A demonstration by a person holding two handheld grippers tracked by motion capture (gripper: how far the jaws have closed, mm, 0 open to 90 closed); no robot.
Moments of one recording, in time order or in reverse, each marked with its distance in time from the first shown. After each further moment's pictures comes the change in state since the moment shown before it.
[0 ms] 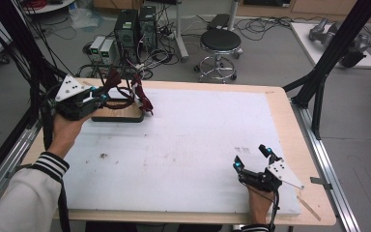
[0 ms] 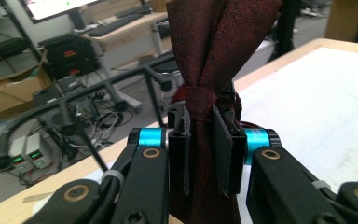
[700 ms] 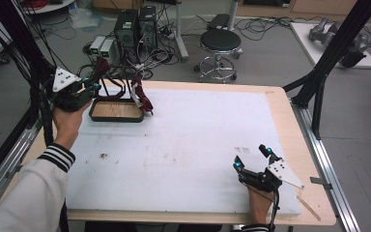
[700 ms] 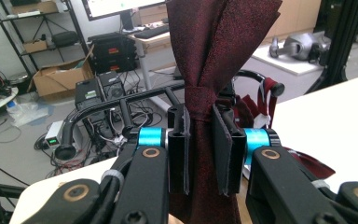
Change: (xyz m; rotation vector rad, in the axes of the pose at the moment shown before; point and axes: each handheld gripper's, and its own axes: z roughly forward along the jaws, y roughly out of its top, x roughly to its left) left arm 0.019 -0.001 0.015 -0.040 0.173 -0.112; right arm 0.000 0.000 0.000 0.002 0.000 0.006
